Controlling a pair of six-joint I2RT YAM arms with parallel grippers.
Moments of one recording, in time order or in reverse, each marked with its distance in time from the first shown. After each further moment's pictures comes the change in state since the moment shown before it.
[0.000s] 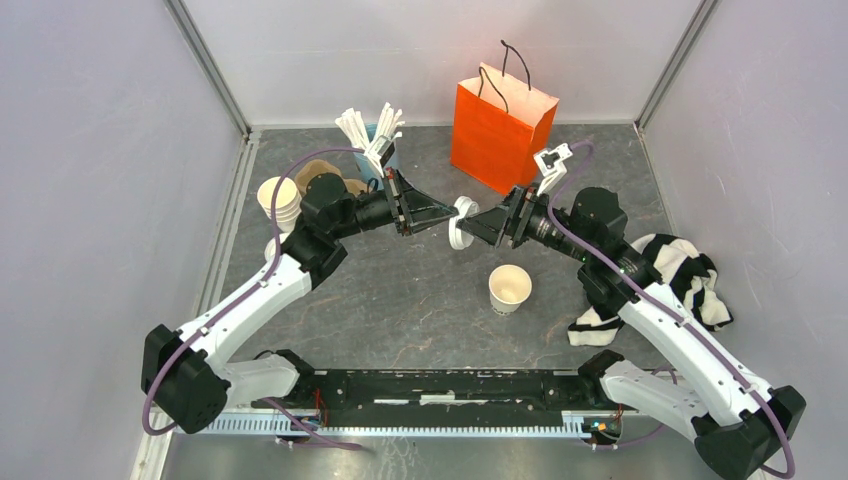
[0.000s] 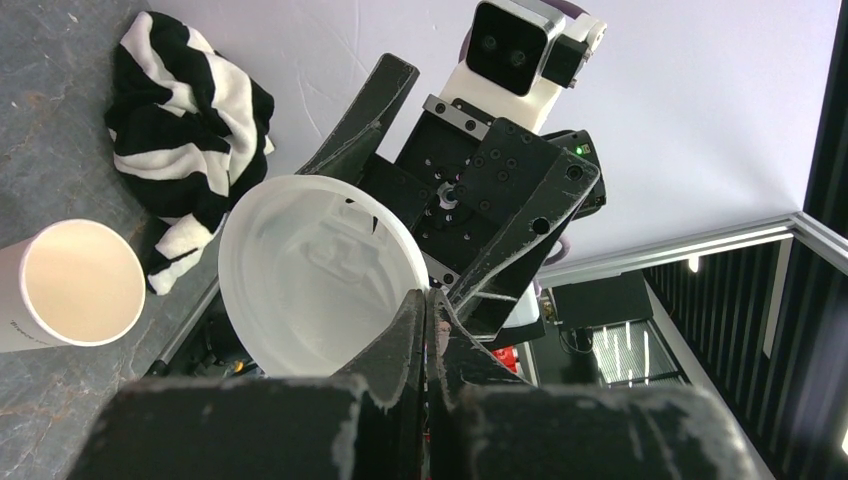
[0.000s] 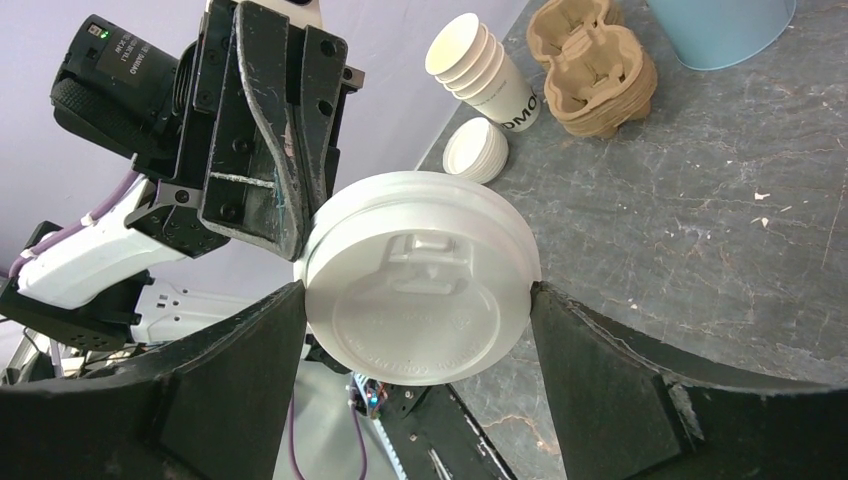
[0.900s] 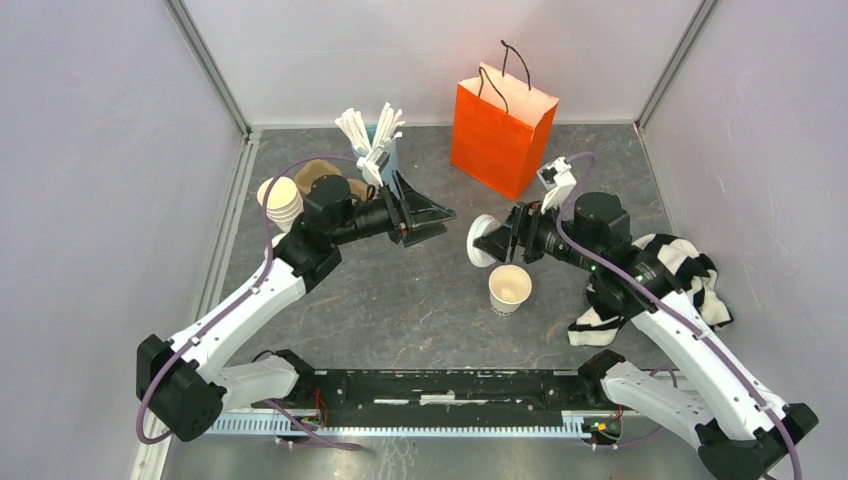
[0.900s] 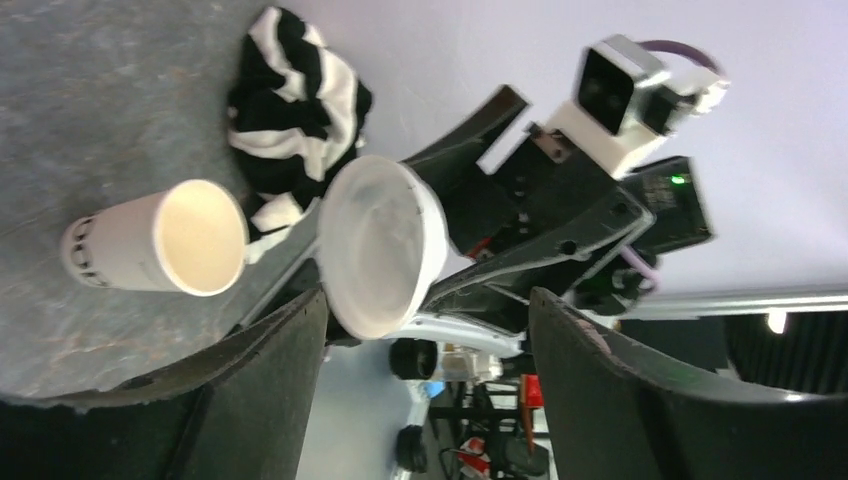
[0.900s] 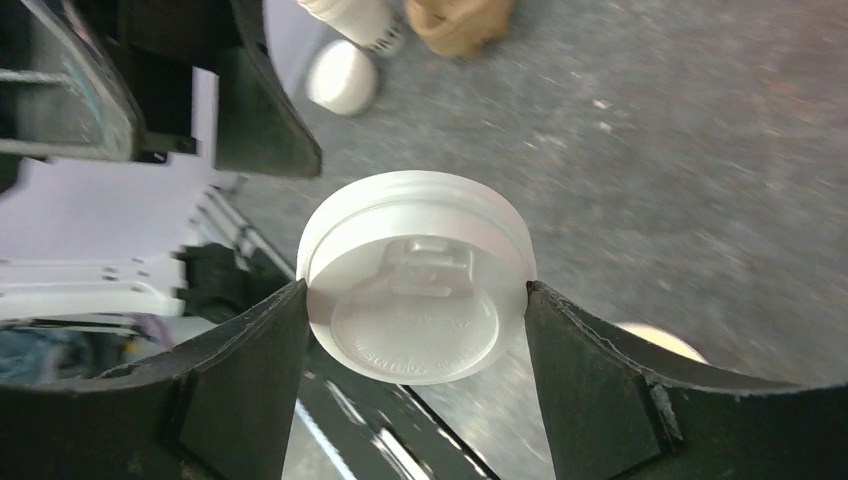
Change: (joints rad) left arm 0.000 -0.043 0.003 -0.225 -0.076 0.111; right arm 0.000 -0.055 0.040 -0.303 0.110 -0.178
